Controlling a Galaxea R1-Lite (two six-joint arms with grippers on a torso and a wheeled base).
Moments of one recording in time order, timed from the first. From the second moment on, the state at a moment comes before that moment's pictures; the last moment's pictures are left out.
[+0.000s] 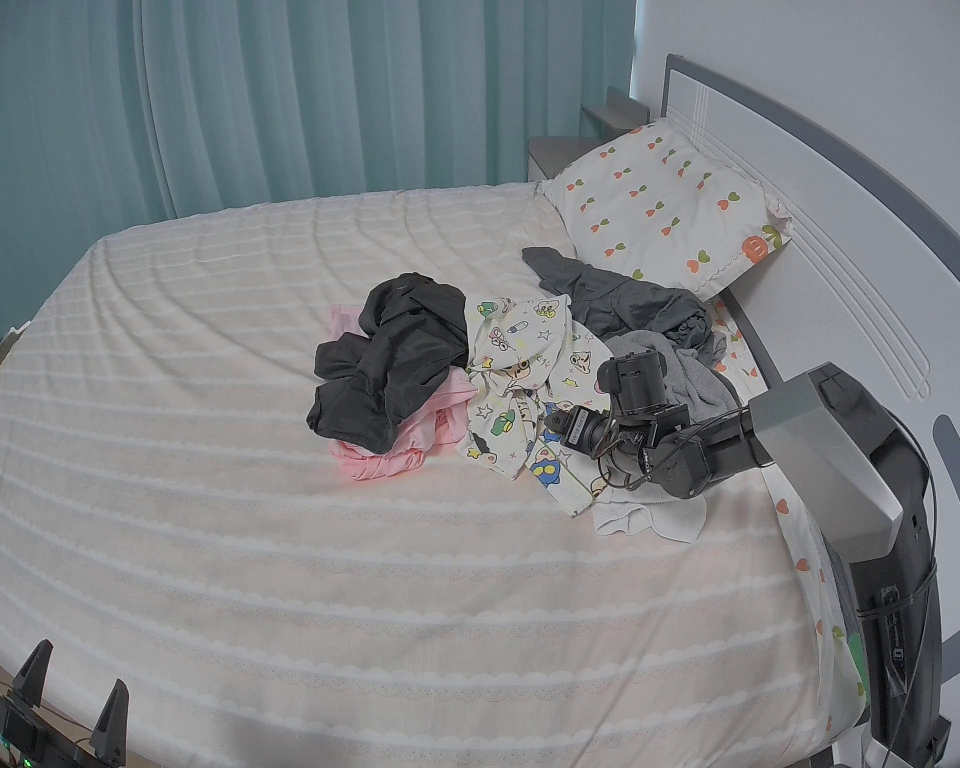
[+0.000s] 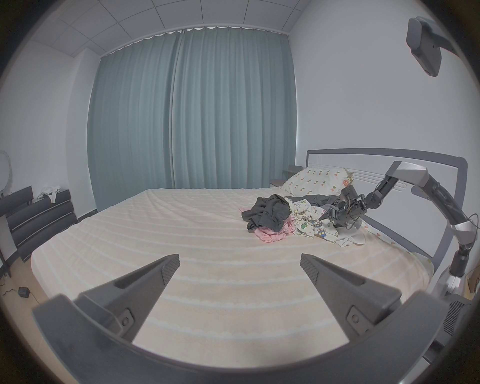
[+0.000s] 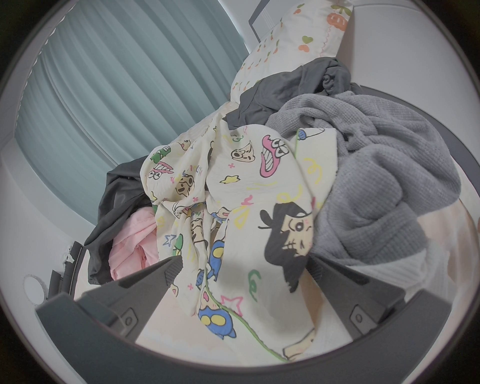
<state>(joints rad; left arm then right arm) 0.00 0.02 -0.02 0.02 0.00 0.00 0.44 2.50 -1.65 -0.35 -0.18 0.61</state>
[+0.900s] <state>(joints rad) 0.00 0.02 -0.02 0.02 0.00 0.00 0.48 2.57 -1.79 -0.17 -0.21 0.64</state>
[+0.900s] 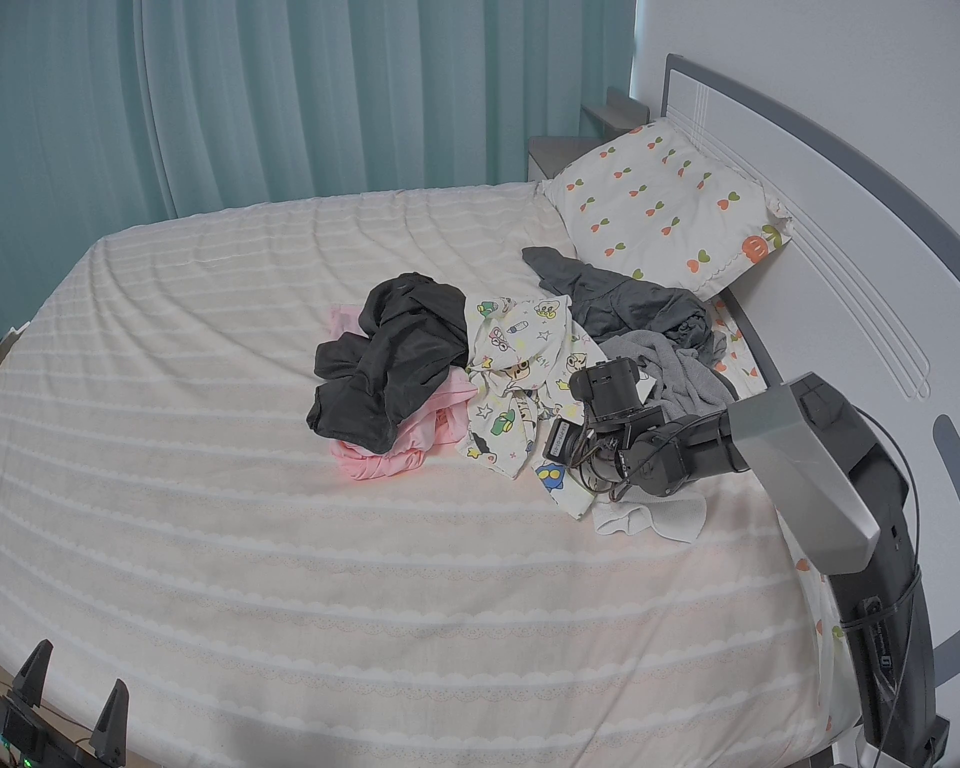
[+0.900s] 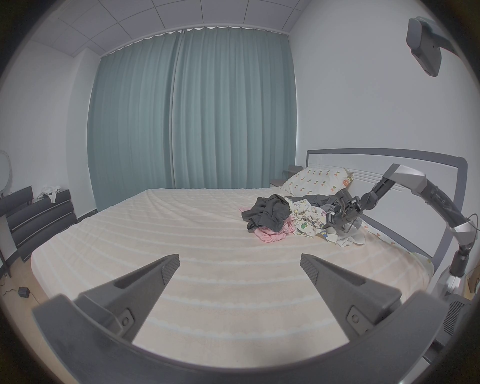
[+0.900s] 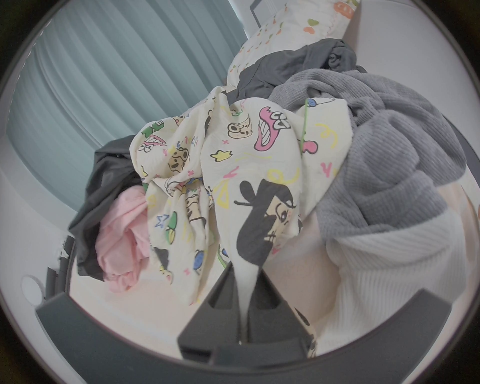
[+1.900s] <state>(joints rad) 0.00 0.02 -0.02 0.02 -0.01 0.03 0.56 1.51 -0.72 -0.64 0.11 0.79</state>
